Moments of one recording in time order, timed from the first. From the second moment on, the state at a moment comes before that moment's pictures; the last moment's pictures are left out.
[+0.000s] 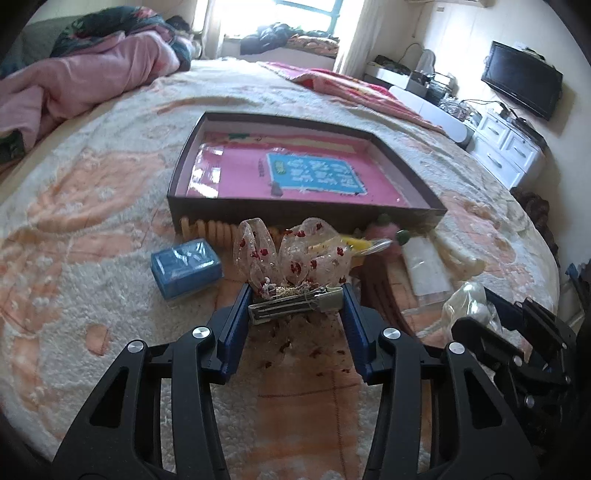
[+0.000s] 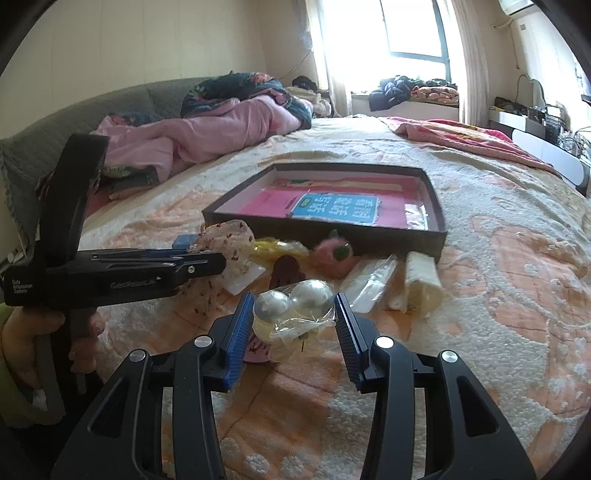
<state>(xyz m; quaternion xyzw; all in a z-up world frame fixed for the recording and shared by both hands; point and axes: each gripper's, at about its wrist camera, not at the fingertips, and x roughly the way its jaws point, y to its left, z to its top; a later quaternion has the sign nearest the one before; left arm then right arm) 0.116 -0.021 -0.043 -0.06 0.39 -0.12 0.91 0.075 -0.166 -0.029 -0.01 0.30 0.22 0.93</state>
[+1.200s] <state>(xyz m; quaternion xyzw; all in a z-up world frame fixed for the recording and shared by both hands) 0.215 -0.003 -0.005 -0.10 0.34 -0.10 0.93 0.164 -0.202 0.012 -0.01 0.27 0.16 0.95</state>
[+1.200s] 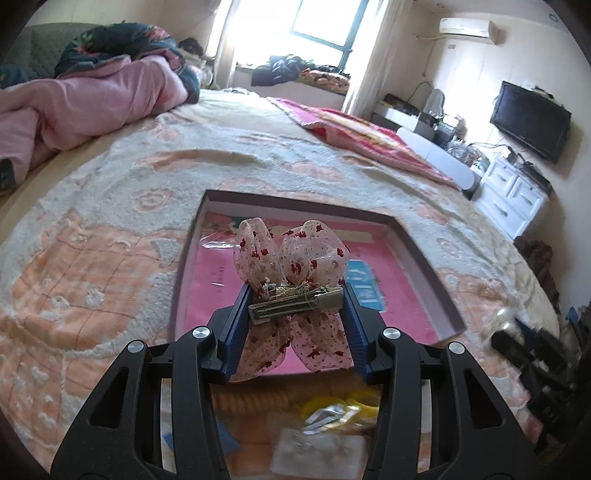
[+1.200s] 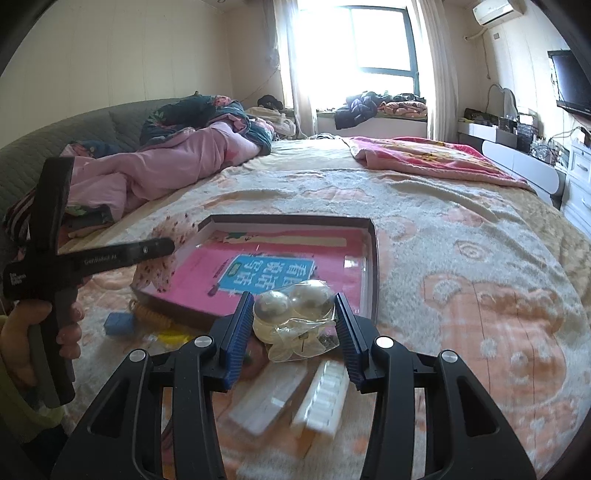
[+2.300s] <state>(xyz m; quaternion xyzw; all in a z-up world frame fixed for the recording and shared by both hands) 0.248 0.012 -0.046 -0.08 0.39 -0.08 0.91 0.276 -0.189 -0.034 -0.05 0.39 0.11 0.91</state>
